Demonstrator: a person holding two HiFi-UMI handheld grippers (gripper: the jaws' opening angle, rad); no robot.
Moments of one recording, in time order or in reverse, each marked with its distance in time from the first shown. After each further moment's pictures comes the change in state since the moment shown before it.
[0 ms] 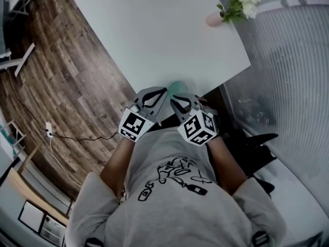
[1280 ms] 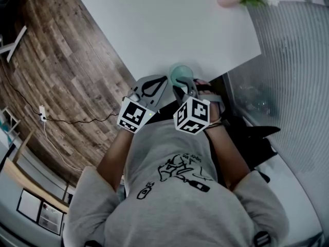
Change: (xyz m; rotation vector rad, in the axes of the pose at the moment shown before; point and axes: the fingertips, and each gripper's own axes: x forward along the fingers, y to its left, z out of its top) left arm 0.009 0.001 -0.060 -0.051 0.081 0.026; right arm 0.044 0.005 -0.056 -0.223 0.285 0.010
